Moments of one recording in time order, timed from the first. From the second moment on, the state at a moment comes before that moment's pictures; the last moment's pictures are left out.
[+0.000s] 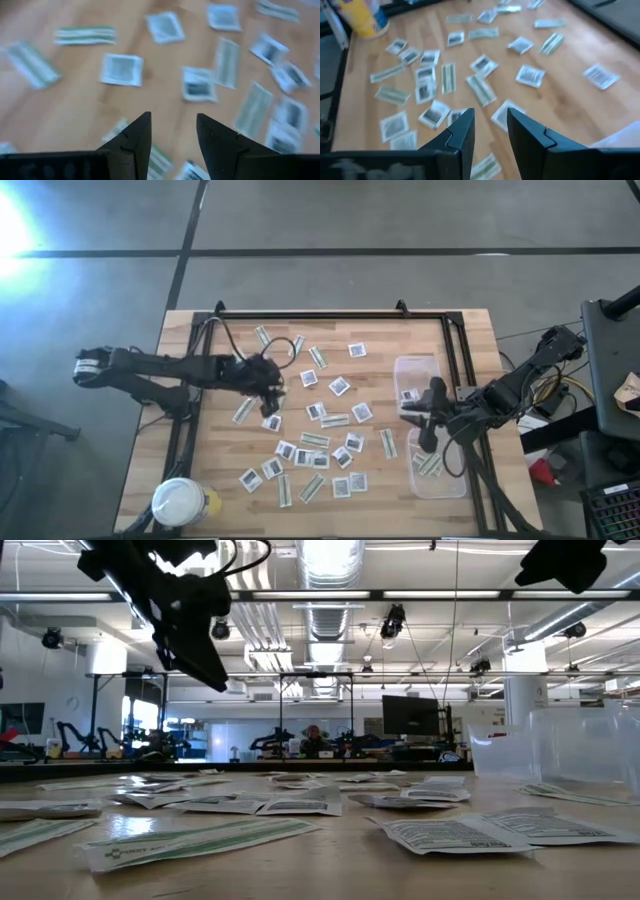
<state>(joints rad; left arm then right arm) 0.05 1.14 0.76 -0.42 -0.10 -0.32 0.65 0.94 0.83 -0.71 0.70 0.81</state>
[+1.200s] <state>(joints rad) -0.48 1.44 0.76 -0.32 -0.18 -0.27 0.56 0.96 0.83 -0.66 0.76 0.81</state>
